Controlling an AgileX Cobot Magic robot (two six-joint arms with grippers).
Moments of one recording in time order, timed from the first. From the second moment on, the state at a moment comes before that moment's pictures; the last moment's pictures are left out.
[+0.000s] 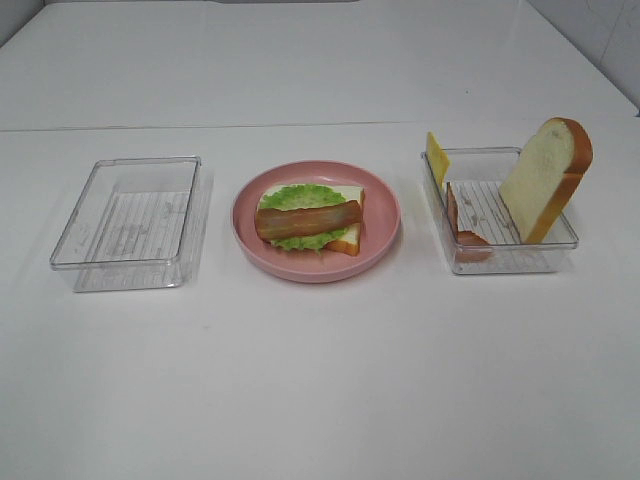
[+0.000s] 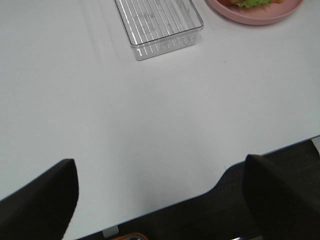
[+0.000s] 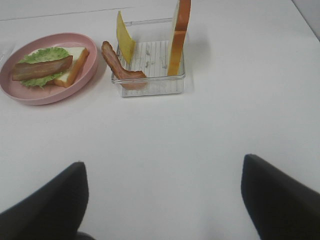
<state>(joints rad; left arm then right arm) -0.38 0.31 -0.69 0.07 1.22 -0.14 -0.03 -0.01 -0.50 0.09 1.07 -0.04</state>
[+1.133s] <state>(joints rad) -0.38 0.00 -0.51 0.07 1.06 -0.11 -0.03 1.26 -1.11 0.29 1.00 -0.20</state>
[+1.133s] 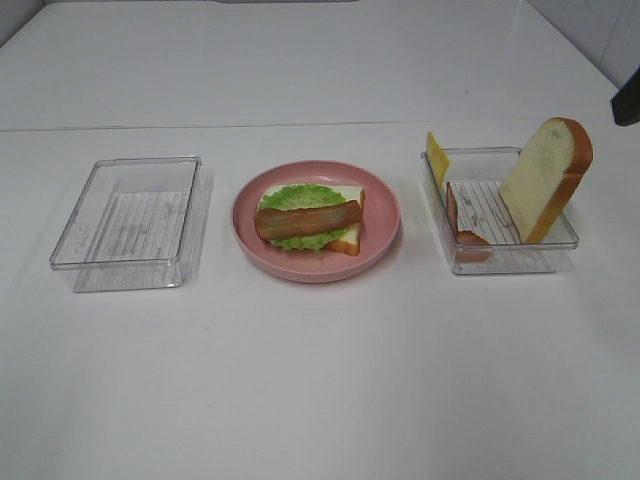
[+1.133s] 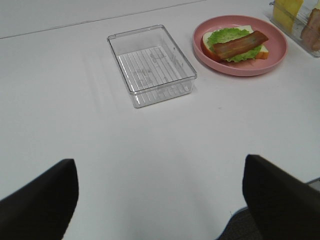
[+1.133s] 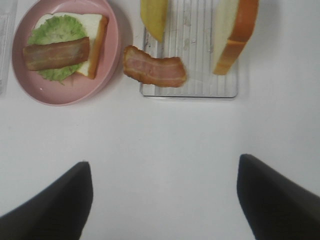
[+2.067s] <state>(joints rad) -0.38 0.00 -0.51 0.07 1.06 -0.11 0.25 2.00 -1.57 0.21 1.04 -0.07</state>
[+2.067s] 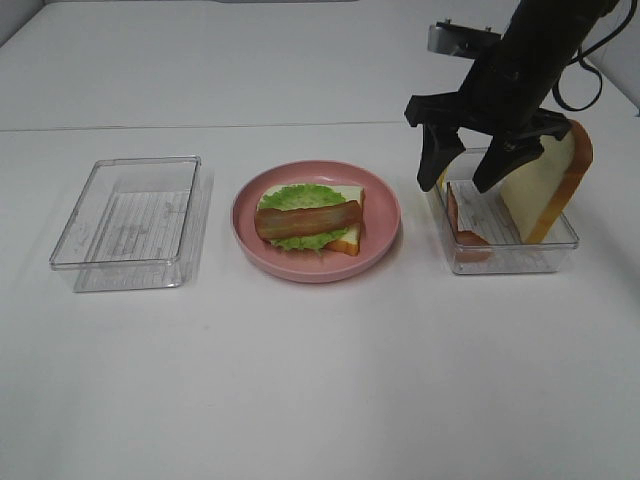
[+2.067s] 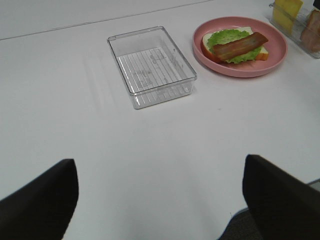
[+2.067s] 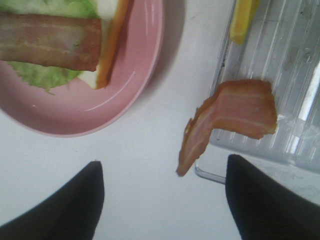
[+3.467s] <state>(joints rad) -0.38 0.00 -0.51 0.07 1.06 -0.11 0.25 1.84 -1.58 0.54 1.09 -0.10</state>
